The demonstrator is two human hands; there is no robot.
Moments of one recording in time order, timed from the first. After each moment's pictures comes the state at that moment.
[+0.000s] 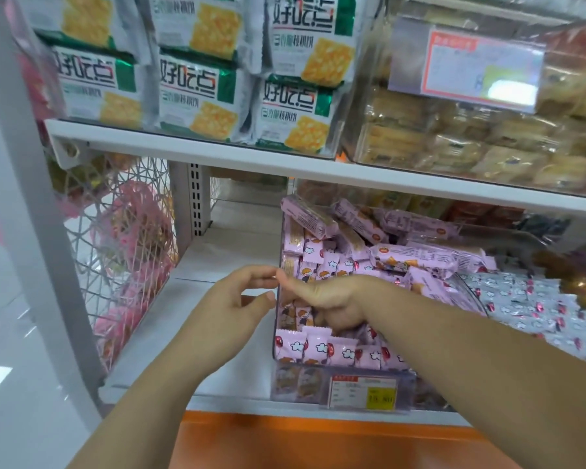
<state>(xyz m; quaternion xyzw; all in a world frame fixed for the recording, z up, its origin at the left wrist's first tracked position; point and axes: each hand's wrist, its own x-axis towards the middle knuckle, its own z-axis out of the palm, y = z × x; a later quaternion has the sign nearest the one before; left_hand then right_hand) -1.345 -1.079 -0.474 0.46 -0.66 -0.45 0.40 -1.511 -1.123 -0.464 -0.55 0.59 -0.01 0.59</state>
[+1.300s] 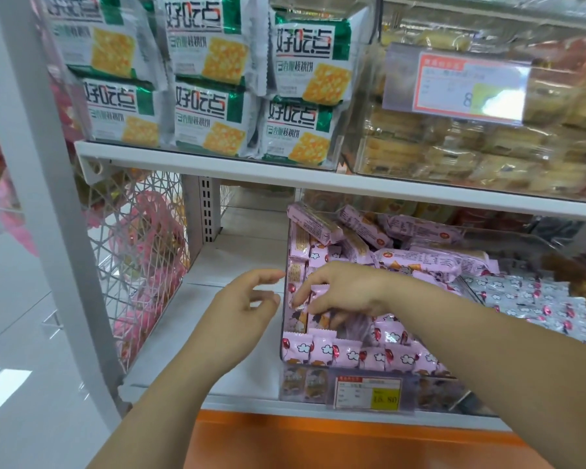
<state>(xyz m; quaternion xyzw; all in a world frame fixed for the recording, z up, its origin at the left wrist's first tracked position) -1.345 -1.072 -0.470 0.48 -0.68 -0.39 0.40 -1.525 -1.102 -0.429 -0.66 0.61 -0.10 0.42</state>
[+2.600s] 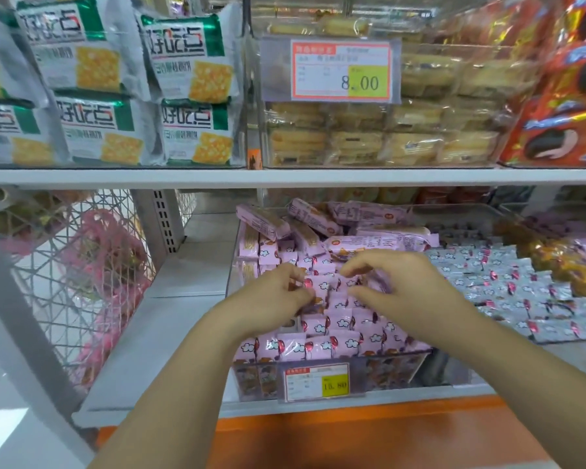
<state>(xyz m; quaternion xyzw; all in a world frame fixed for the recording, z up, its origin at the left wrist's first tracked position) -1.433 -1.092 -0.449 0.46 -0.75 -0.44 0.16 -1.612 -1.008 -0.415 -0.73 0.62 -0.27 0.08</state>
